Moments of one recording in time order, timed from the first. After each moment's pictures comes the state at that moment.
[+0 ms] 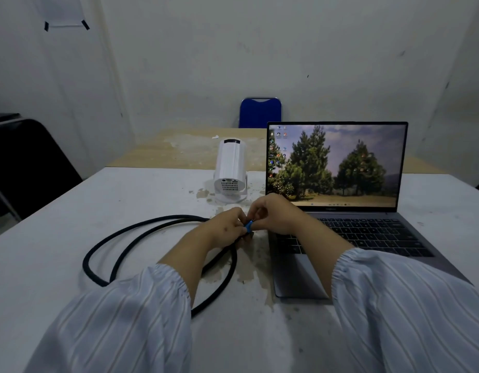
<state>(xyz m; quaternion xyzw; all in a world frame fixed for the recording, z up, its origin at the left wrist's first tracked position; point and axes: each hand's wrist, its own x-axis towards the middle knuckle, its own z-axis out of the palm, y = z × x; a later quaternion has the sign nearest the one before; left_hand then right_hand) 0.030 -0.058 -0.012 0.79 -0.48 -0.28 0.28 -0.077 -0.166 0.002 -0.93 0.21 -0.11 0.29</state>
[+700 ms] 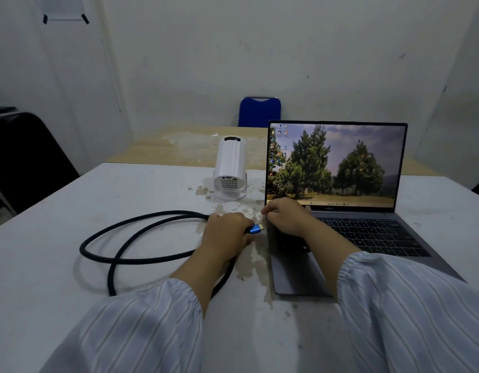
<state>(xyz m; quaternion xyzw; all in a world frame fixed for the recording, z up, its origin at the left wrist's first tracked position) 0.017 -0.061 -0.038 0.80 -0.58 0.09 0.09 -0.087 -0.181 -0.015 -0.89 0.36 -0.10 0.26</state>
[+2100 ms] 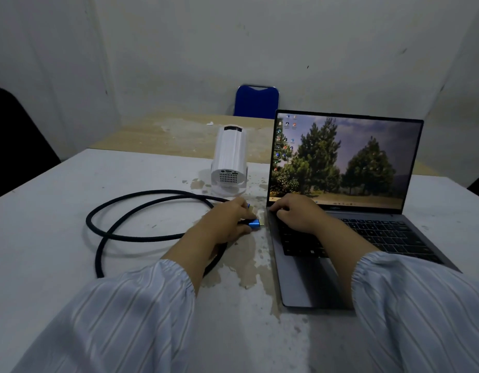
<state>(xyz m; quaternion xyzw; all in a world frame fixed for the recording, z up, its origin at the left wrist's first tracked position) 0.057 -0.085 -0.036 0.74 -0.65 -0.07 0.13 -0.089 -0.191 -0.003 -0.93 0.33 -0.04 0.16</state>
